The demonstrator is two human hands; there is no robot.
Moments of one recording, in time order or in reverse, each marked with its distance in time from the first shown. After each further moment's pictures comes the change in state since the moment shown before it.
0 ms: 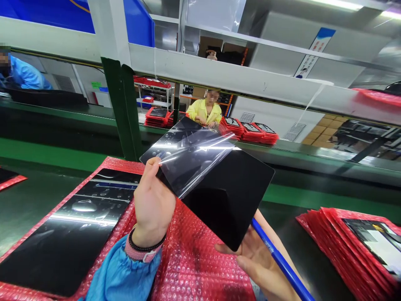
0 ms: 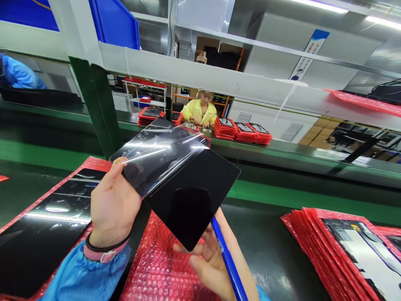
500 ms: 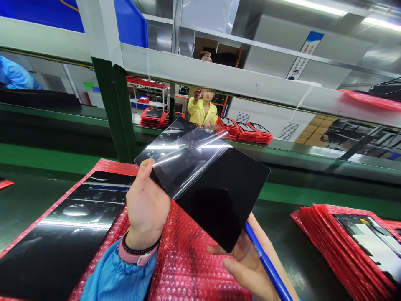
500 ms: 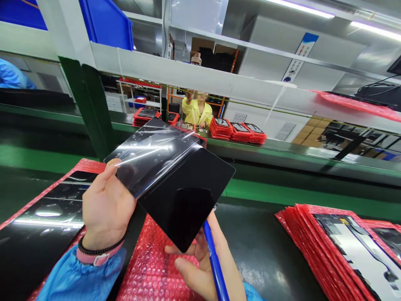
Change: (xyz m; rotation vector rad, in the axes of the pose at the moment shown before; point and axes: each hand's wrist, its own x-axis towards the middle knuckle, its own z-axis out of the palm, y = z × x) left_hand 0.000 -0.001 -0.001 -0.027 0.015 0.019; right_hand 0.000 0.020 -0.001 -0.022 -0.030 -0.096
